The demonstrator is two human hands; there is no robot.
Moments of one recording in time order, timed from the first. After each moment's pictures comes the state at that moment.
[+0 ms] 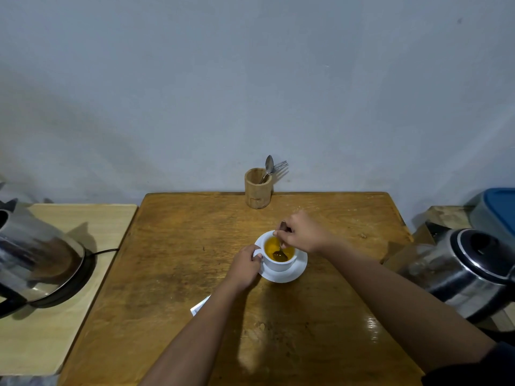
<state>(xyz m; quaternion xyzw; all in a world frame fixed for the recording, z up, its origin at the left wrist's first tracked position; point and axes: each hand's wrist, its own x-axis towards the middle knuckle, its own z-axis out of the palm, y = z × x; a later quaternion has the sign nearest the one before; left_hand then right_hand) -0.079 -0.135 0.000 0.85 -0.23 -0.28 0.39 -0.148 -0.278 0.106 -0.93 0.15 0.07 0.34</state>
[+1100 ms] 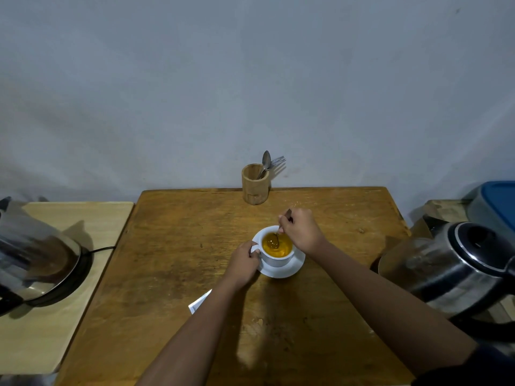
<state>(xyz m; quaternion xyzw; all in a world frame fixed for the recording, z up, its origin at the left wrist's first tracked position) -0.082 -0.135 -0.005 0.84 -0.22 -0.27 0.42 -0.147 -0.274 0.082 -0.87 0.28 -0.08 0.39</state>
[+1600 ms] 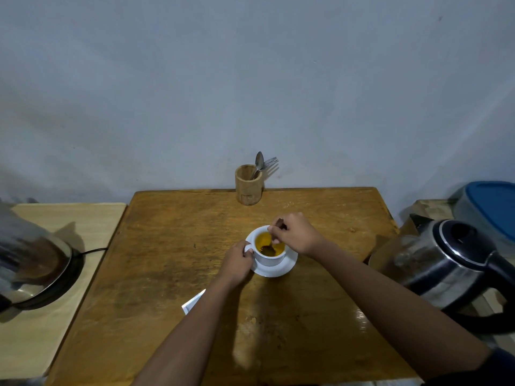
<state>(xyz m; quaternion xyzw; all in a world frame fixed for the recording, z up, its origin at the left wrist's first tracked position) -0.084 -0.137 -0.002 0.85 -0.20 -0.27 0.41 -0.163 -0.275 0.093 -0.89 0.21 0.00 0.40</state>
